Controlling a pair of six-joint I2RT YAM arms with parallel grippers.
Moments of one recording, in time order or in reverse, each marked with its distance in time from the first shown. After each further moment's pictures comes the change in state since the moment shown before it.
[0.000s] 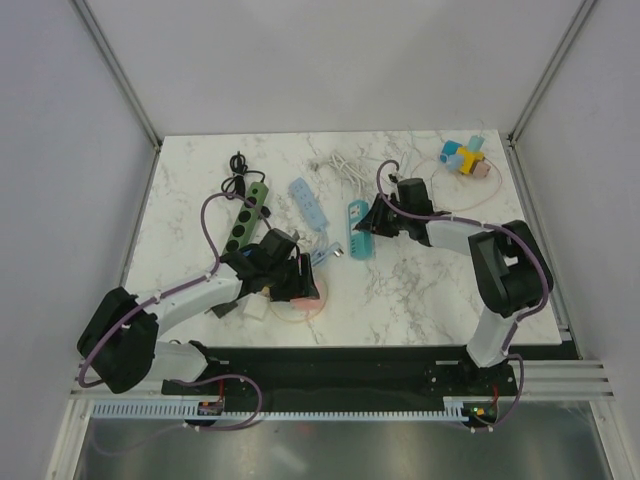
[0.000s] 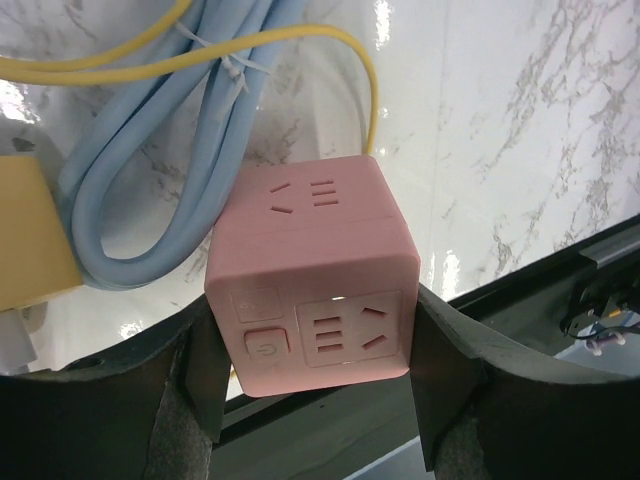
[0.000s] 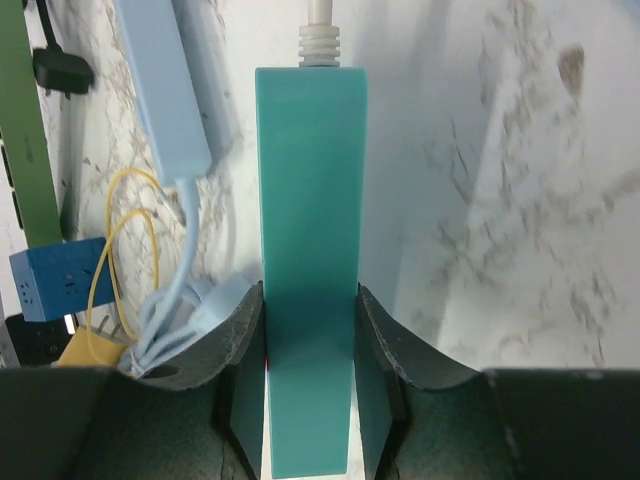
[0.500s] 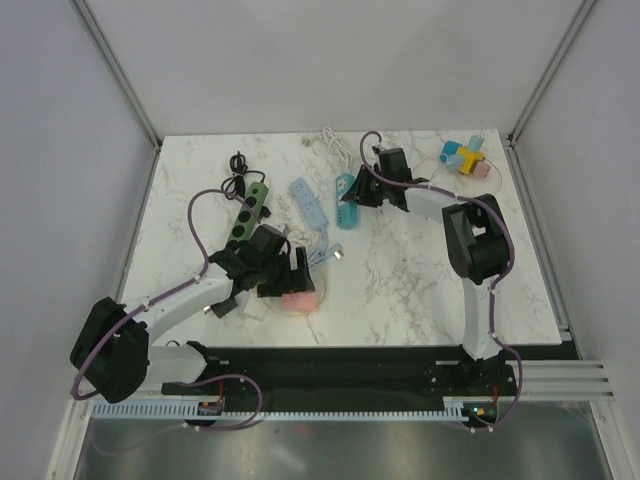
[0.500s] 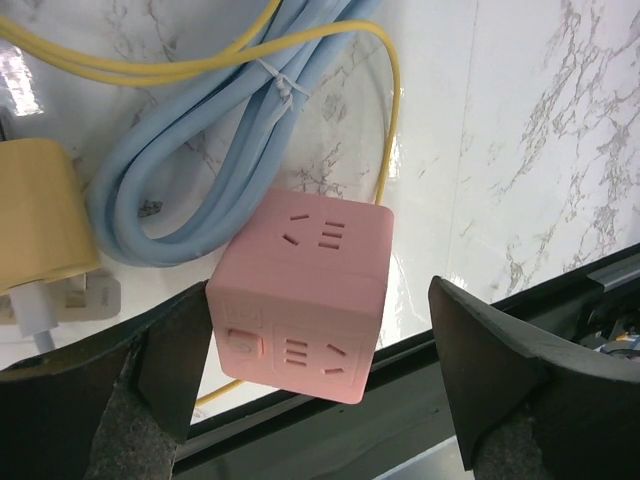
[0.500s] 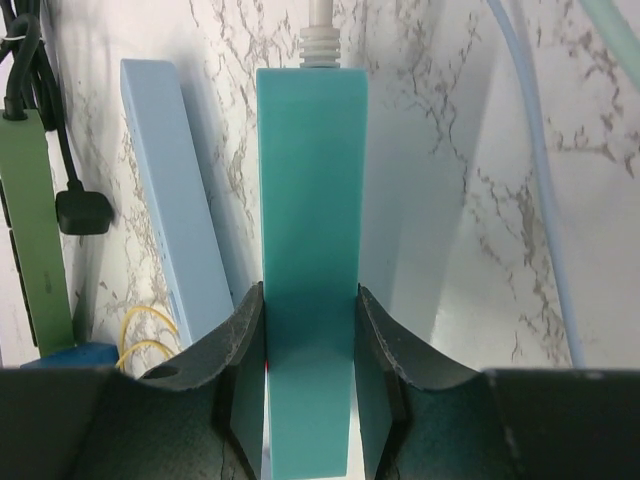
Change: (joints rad) left arm 0.064 -0.037 0.001 -0.034 -0.031 0.034; right arm 0.008 0.351 0.501 -0.126 0.033 -0.008
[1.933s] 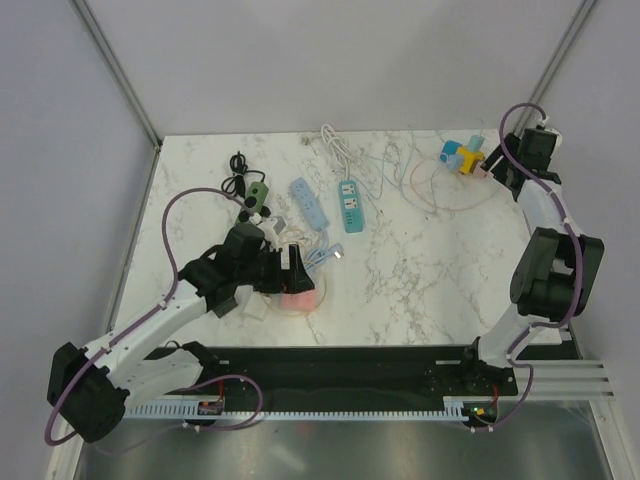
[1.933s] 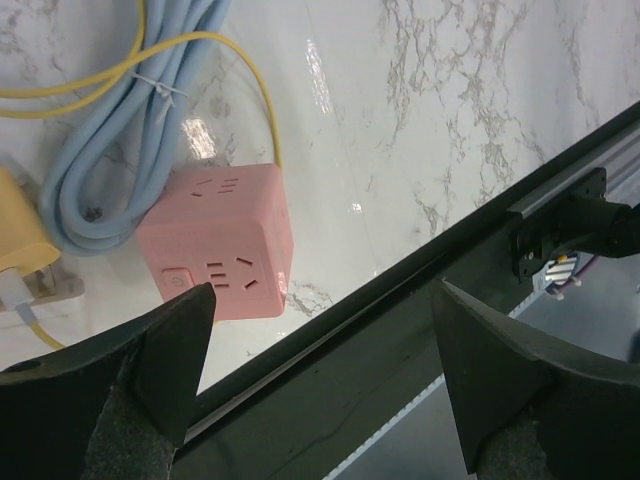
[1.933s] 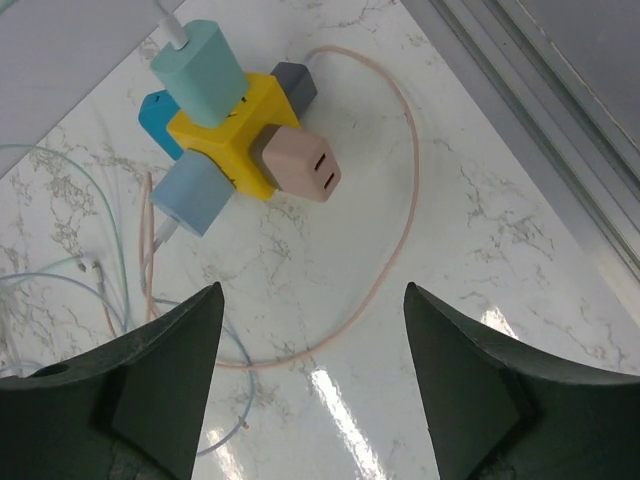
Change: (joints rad) left arm 0.032 -0.277 -0.002 -0.039 0.138 0.131; right arm -0.589 -0.379 -0.058 -0.233 0.383 -0.153
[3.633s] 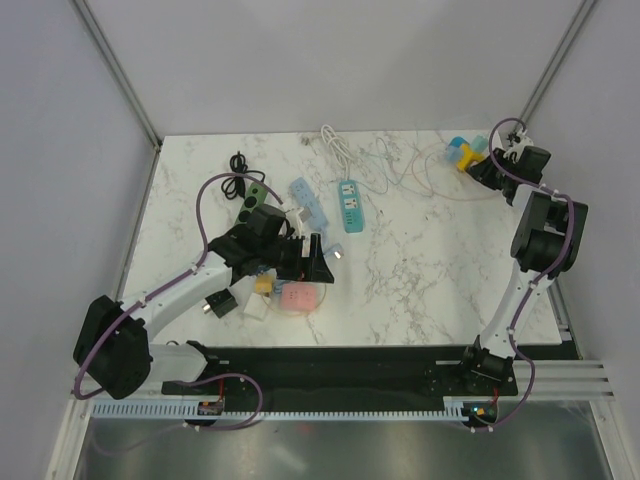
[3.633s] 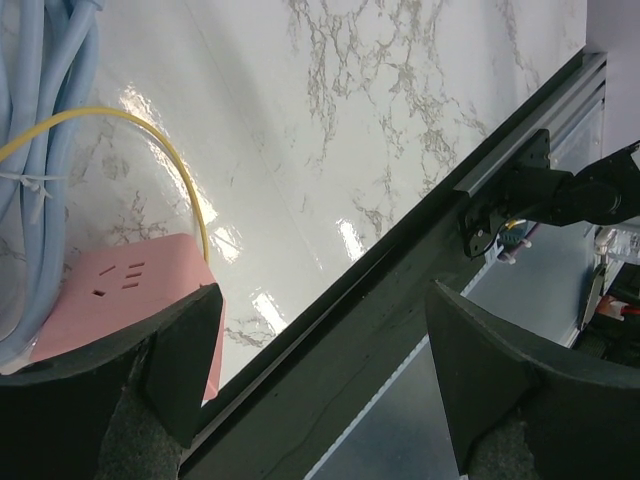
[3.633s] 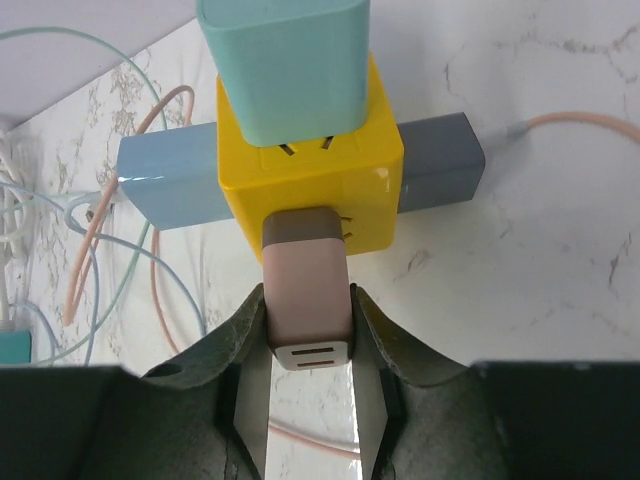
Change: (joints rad) left arm 0.000 0.288 0.134 0.100 0.216 0.043; right arm -0.111 0.502 0.149 0.446 -0.612 -0.137
